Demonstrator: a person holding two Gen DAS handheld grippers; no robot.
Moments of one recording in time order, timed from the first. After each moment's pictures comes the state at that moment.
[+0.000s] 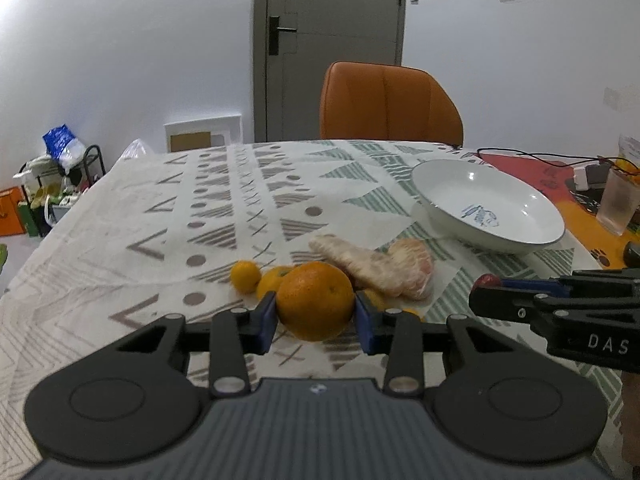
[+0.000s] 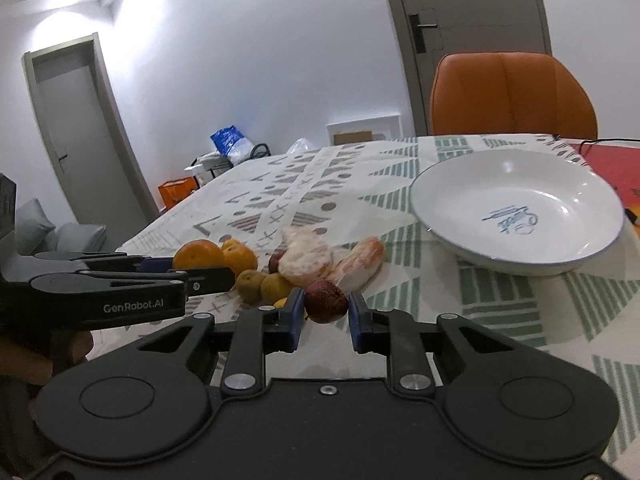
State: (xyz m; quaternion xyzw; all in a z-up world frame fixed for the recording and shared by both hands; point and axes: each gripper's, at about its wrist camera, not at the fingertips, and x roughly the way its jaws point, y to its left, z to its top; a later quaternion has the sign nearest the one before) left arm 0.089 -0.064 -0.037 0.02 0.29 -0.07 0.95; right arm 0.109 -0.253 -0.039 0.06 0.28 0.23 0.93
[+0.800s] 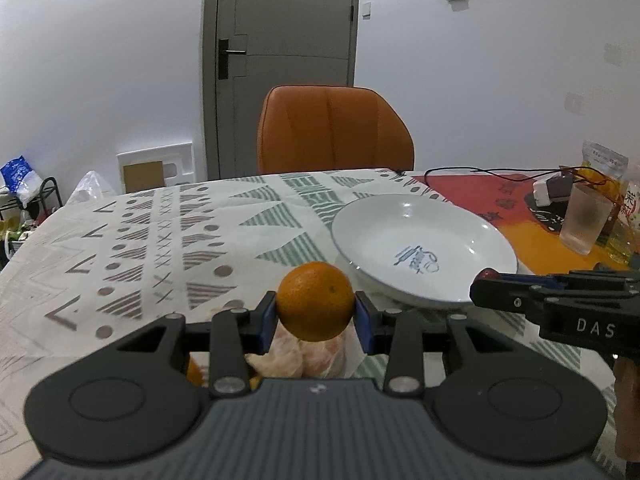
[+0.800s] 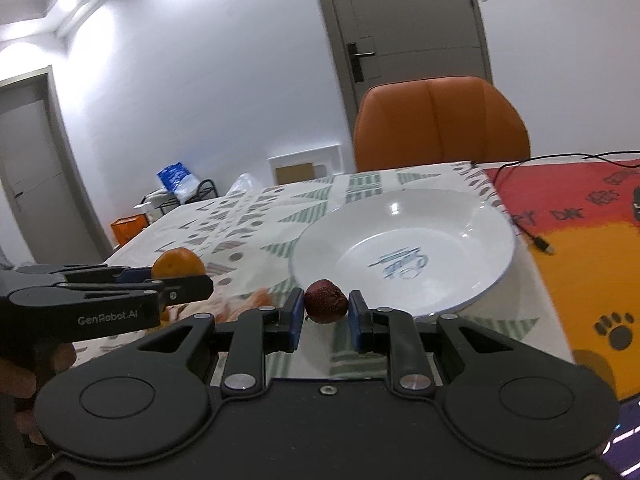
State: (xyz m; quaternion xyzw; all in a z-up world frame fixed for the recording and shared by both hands) left arm 0.128 -0.128 -0.024 0.02 0.26 -0.14 0.96; right arm 0.129 -0.320 -0.025 0.07 0.24 0.15 0.96
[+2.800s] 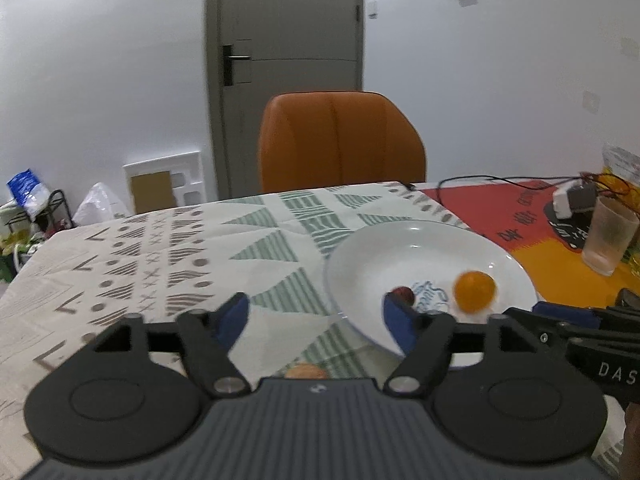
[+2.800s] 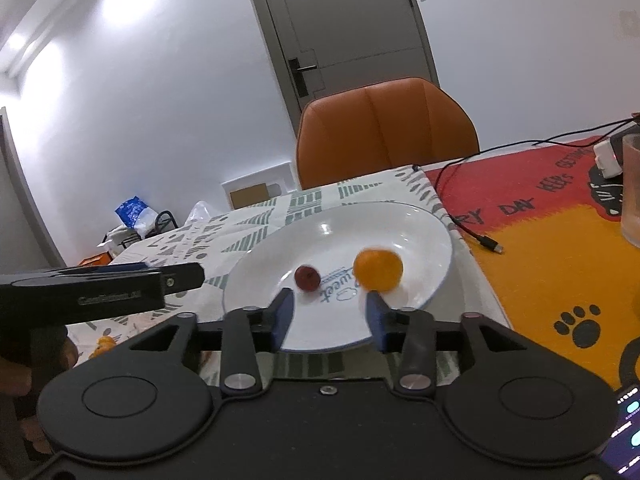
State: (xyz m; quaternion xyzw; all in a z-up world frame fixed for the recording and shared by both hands) left arm 0.165 -0.155 -0.011 0.03 0.26 -0.10 0.96; right arm 0.146 -0.350 -0.029 0.12 0.23 0.08 0.96
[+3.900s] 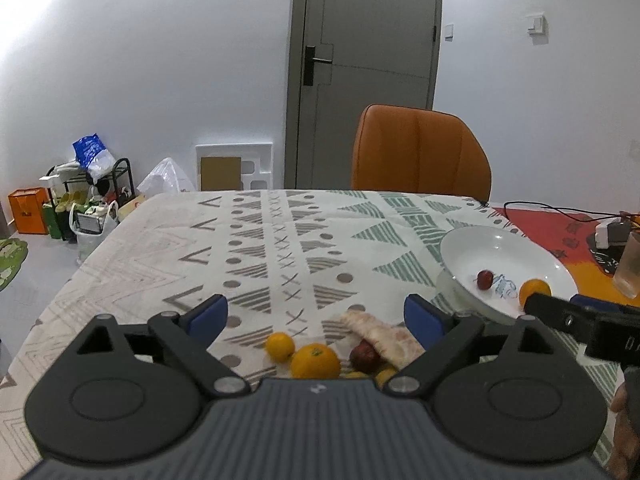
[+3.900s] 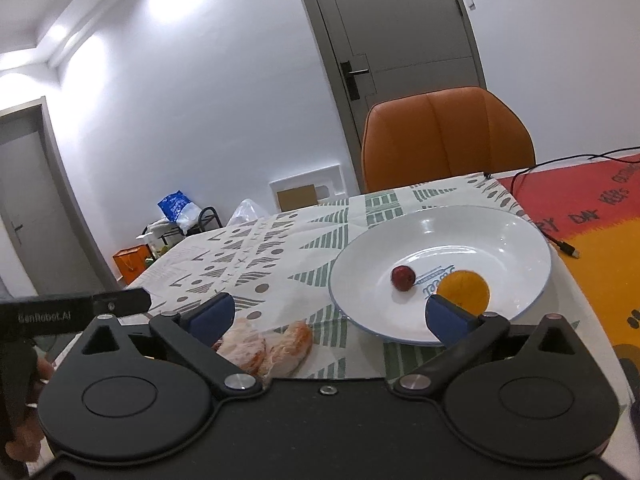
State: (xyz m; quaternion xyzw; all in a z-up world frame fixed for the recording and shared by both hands) left arm 0.104 -0.050 0.003 -0.02 0.26 -0.02 0.97; right arm 0.131 -0.287 -0.016 0.11 0.22 0.14 0.96
